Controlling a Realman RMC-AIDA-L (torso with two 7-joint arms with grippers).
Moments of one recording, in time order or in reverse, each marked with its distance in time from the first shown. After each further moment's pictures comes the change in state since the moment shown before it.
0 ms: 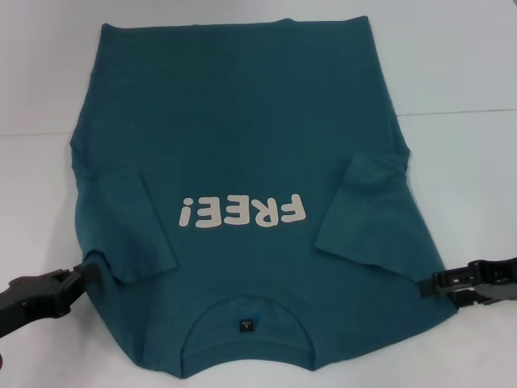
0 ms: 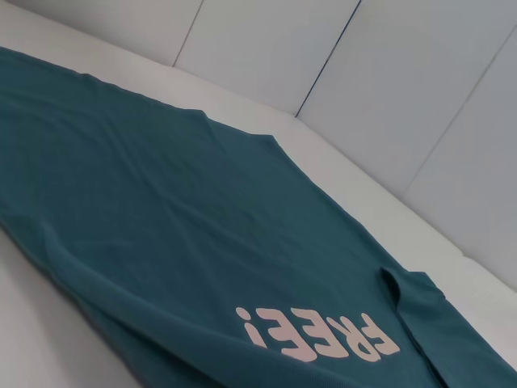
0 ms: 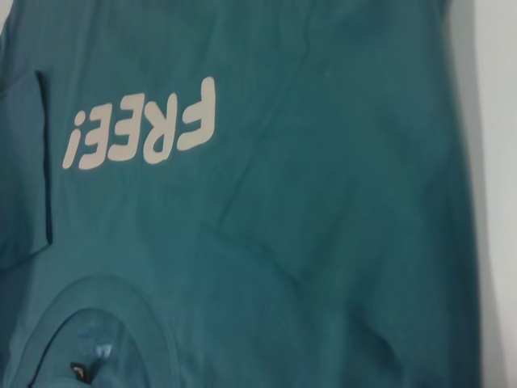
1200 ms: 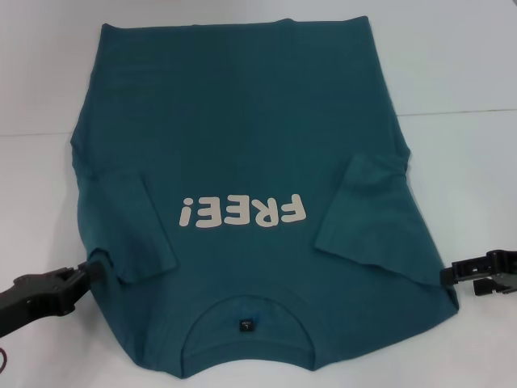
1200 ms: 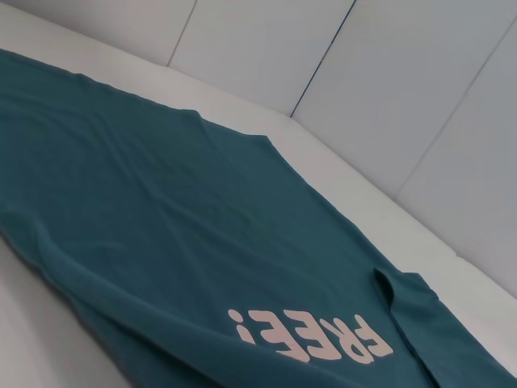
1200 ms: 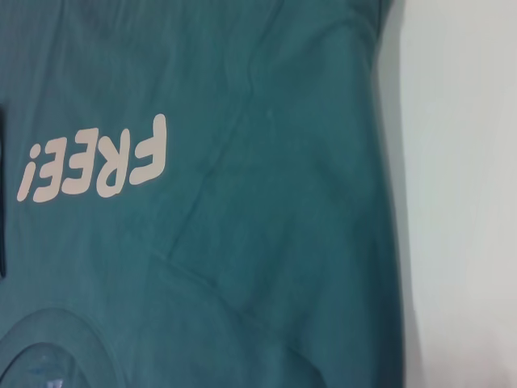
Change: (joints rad) left arm -0.009 0.000 0.000 -0.009 0.000 0.003 0.001; right arm -0.001 -0.021 0.029 -0.005 -0.032 0.039 0.002
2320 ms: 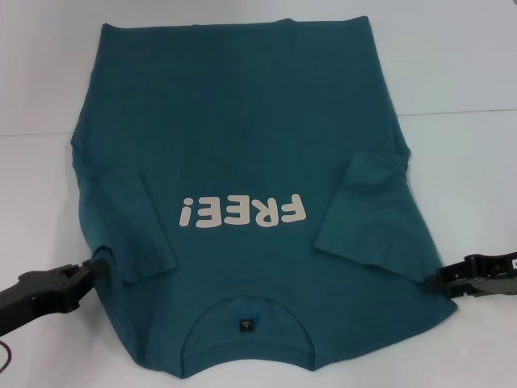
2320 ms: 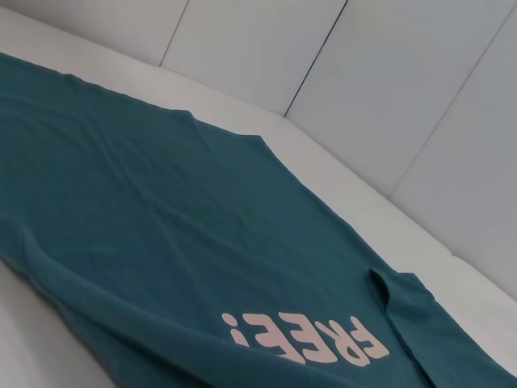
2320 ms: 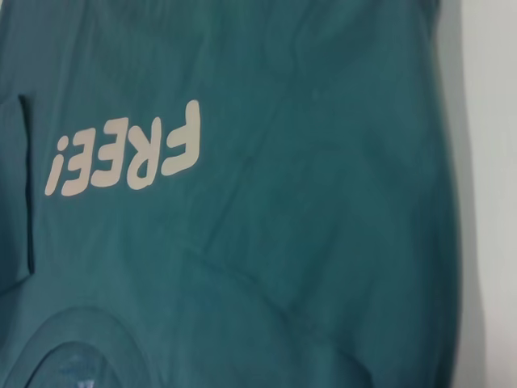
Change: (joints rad) left arm -0.015 0.002 0.000 -0.016 0.000 -0.003 0.012; right arm 0.008 0.039 0.006 0.015 0.007 0.021 0.001
